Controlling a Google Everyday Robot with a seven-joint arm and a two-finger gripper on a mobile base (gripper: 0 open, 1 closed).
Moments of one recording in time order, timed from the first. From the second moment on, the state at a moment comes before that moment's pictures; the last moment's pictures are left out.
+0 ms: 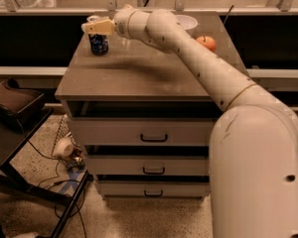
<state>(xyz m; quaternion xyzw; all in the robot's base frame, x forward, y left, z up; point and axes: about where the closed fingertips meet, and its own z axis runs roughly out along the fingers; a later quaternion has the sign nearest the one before) 0.863 0.131 0.936 -0.32 0.66 0.28 0.63</state>
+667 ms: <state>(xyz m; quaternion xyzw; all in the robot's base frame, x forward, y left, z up) 0.839 0.200 0.906 -0.35 0.67 0.32 0.57</state>
